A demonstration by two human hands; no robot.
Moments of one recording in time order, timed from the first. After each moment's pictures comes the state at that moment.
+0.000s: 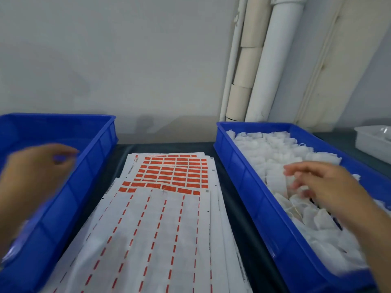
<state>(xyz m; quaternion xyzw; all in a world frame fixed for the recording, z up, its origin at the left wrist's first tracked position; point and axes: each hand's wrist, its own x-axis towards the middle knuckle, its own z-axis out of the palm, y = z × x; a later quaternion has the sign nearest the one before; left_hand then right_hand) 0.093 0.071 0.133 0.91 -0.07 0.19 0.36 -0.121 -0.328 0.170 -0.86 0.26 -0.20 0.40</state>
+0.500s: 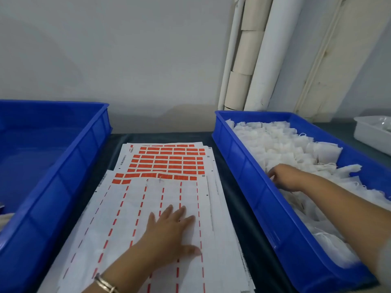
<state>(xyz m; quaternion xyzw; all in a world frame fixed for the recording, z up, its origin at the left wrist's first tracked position) 0.017 -0.082 -0.009 0.92 -0.34 -0.18 0.04 -0.011 -0.420 0.081 -0.96 0.24 0.14 0.09</state>
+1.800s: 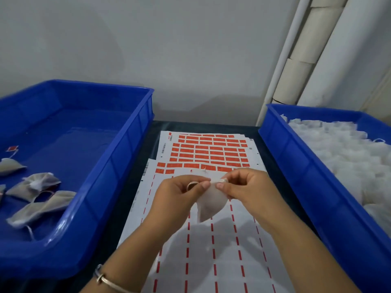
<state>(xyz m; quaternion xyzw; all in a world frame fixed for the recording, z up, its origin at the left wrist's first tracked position) 0.047 -0.027 0.055 0.78 -0.12 -0.05 0.61 0.016 -0.187 0.070 -0.85 0.08 -0.07 0.52</state>
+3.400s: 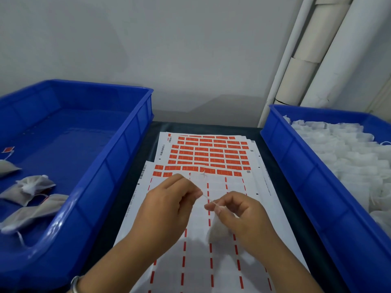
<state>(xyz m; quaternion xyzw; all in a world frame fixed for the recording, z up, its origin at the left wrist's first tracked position) 0.039 -0.014 0.060 0.88 -0.25 0.14 0.38 -0.001 -0.179 0.035 -0.84 0.04 -0.05 0.54</state>
